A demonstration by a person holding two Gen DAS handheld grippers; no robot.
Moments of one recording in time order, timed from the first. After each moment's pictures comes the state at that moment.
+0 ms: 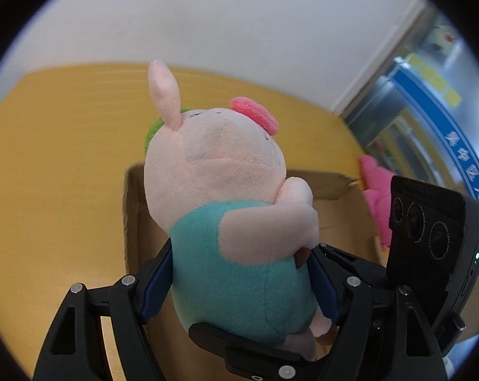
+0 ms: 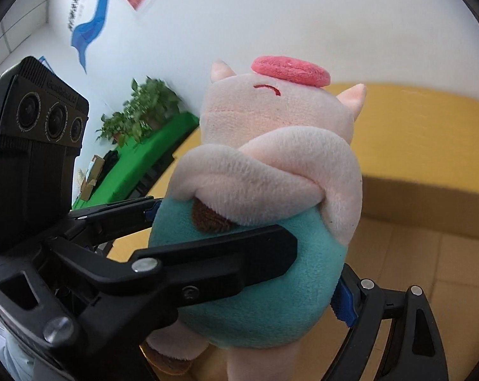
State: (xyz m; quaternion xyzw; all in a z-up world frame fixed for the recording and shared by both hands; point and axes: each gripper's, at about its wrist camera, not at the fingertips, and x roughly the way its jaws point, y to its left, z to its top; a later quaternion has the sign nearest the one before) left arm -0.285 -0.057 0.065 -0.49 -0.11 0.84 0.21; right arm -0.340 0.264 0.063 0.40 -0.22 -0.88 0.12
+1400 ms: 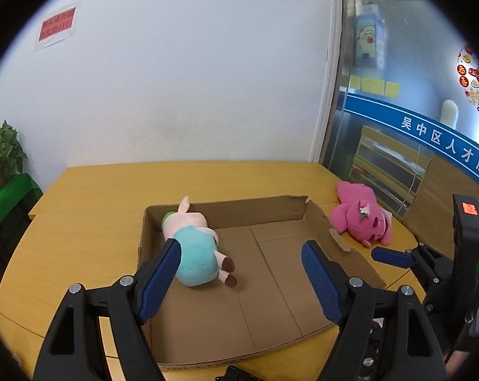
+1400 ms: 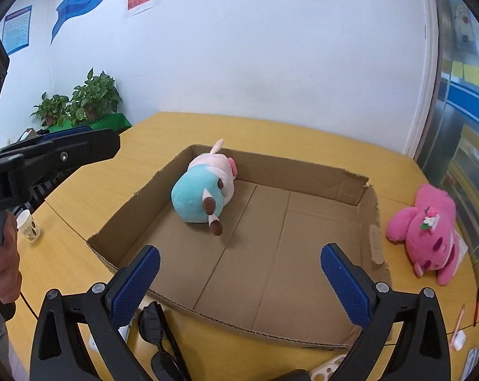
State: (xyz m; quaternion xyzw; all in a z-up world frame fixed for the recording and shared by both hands) left arm -0.038 -0.026 0.170 -0.26 -0.01 0.95 0.18; right arm -0.109 0.173 0.117 0.33 -0.04 -0.93 -0.12
